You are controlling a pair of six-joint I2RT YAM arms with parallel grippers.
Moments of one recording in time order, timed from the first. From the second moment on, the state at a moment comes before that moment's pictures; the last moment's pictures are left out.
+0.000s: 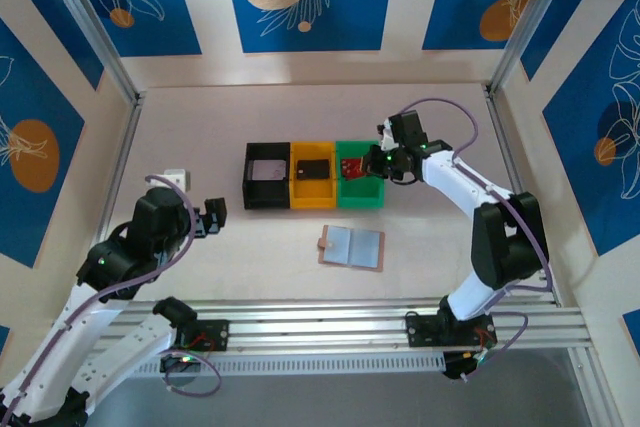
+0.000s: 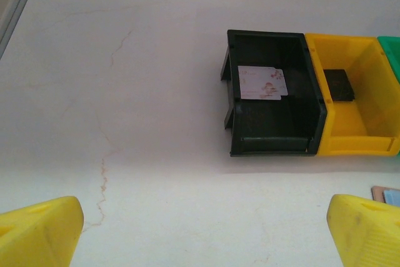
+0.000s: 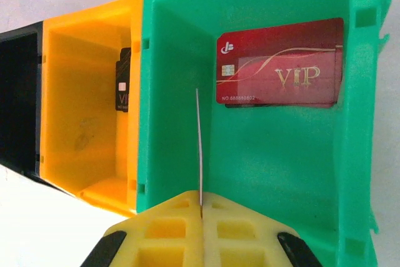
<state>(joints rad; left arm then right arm) -0.54 0.65 0.93 -0.94 -0.37 -0.39 0.30 1.62 1.15 -0.47 -0.33 0.49</state>
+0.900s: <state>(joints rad) -0.54 0.68 0.93 -0.94 -0.39 -0.39 0.30 1.79 1.24 -0.46 -0.33 0.51</state>
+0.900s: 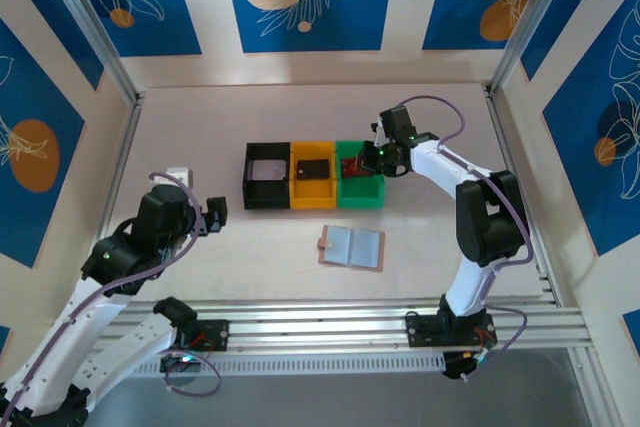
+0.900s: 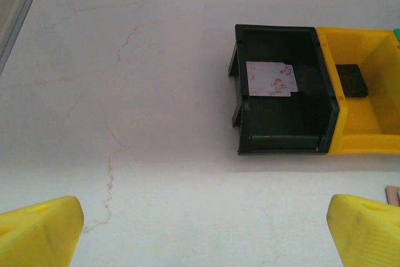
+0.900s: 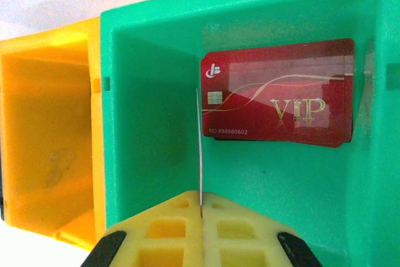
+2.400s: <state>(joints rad) -0.54 0.71 0.93 -0.94 -0.39 -0.39 0.29 1.94 1.43 -0.55 -0.28 0.51</state>
